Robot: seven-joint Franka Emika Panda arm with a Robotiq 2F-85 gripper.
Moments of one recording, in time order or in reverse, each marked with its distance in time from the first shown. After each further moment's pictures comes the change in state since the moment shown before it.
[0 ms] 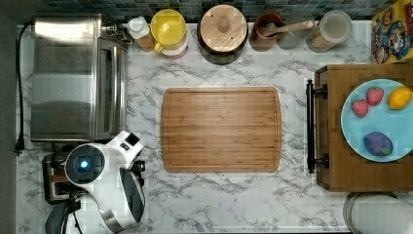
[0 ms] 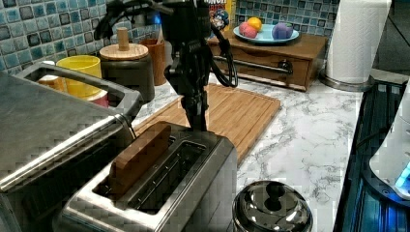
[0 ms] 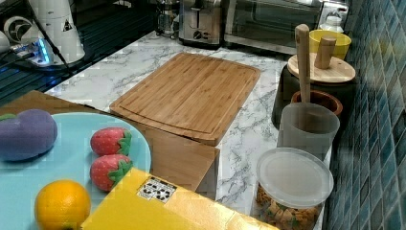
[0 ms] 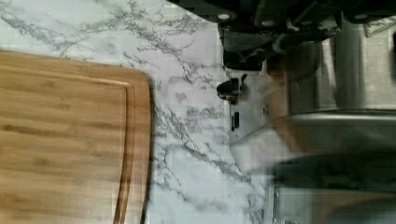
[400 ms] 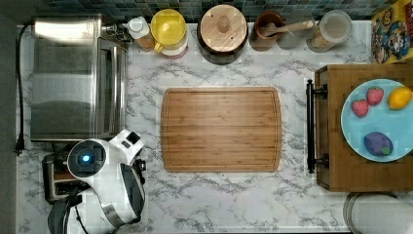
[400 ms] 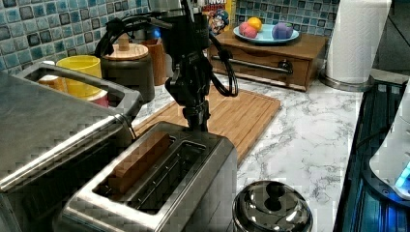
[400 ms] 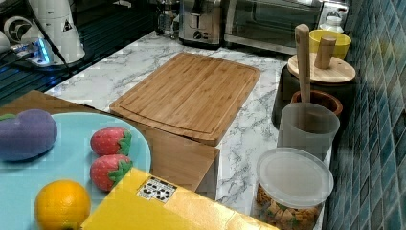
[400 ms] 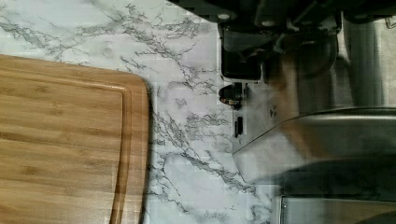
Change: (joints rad) arm -0.003 0.039 0.003 0.010 -0.002 0.001 0.000
